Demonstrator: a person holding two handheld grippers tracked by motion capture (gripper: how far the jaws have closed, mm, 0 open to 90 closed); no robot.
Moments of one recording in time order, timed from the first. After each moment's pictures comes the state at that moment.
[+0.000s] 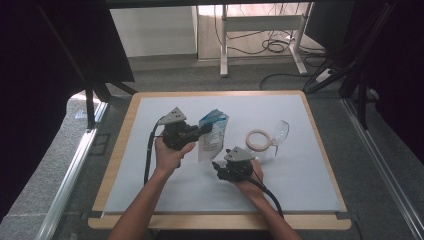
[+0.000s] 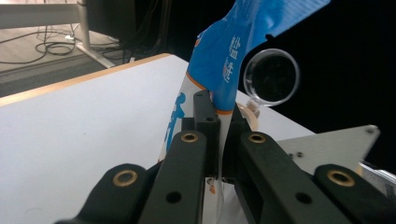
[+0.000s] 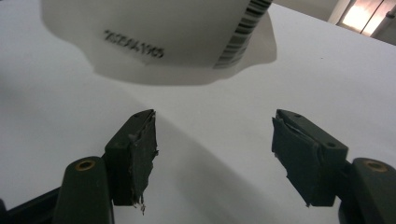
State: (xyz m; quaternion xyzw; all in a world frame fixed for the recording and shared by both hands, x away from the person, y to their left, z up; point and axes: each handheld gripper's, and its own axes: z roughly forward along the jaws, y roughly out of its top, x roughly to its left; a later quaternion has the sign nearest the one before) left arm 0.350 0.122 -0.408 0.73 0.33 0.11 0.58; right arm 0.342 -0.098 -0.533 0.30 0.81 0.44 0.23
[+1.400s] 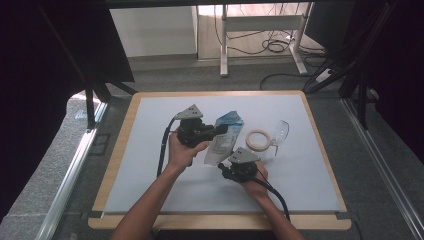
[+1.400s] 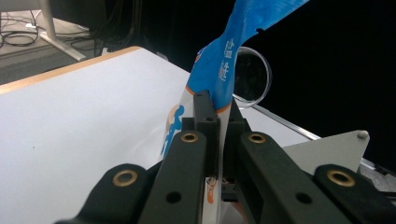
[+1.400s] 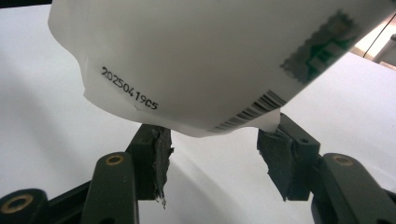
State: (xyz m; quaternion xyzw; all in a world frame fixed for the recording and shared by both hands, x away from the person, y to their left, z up) left arm 0.361 0.088 -0.400 0.75 0.30 0.06 0.58; right arm 0.338 -0.111 -0.524 0.25 0.82 0.46 0.25
